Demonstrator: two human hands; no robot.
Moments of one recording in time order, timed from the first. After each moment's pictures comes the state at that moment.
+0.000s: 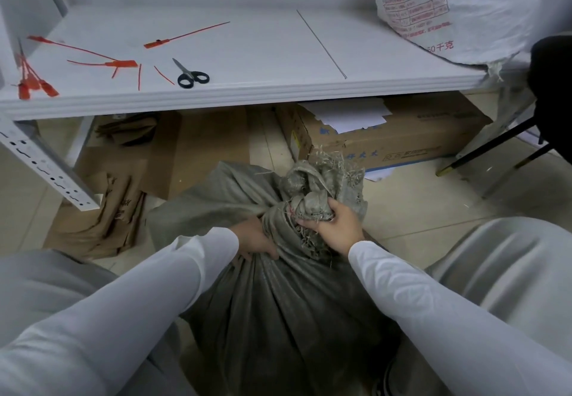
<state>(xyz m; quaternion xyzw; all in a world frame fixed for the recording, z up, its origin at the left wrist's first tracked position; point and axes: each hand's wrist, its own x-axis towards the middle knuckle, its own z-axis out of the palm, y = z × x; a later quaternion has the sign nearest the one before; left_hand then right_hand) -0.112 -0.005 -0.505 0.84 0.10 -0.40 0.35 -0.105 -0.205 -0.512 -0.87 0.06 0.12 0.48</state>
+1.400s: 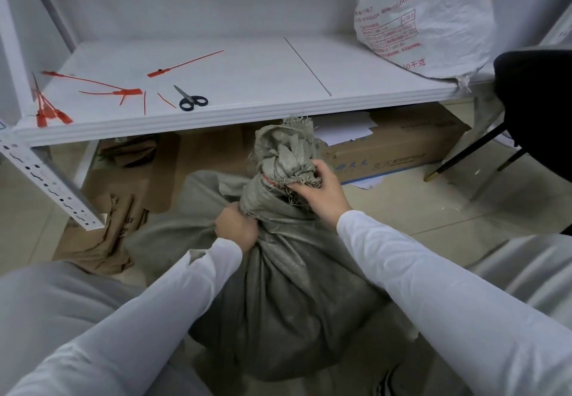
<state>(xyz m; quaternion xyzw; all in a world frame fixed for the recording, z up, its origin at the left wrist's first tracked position) -0.133 -0.011 -0.478 0.87 0.22 0.00 0.43 -0.100 -0.177 -0.432 -0.80 -0.03 0.01 0.60</state>
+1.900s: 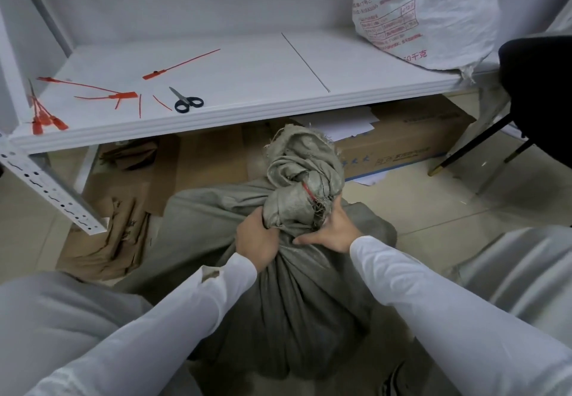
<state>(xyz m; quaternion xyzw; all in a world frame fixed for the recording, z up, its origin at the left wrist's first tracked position) -0.153 -0.044 -0.470 0.86 0.14 -0.01 0.49 -0.113 -0.214 -0.484 -0.83 -0.02 0.17 0.53</state>
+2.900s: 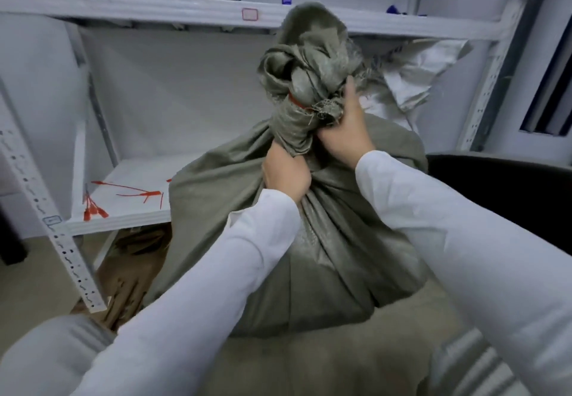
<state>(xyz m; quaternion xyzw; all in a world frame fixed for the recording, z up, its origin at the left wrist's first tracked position) -0.165 -0.158 -0.190 0.80 0.03 0.29 0.53 -0.109 -0.263 -0.152 -0.74 -0.24 -0.36 0.51</state>
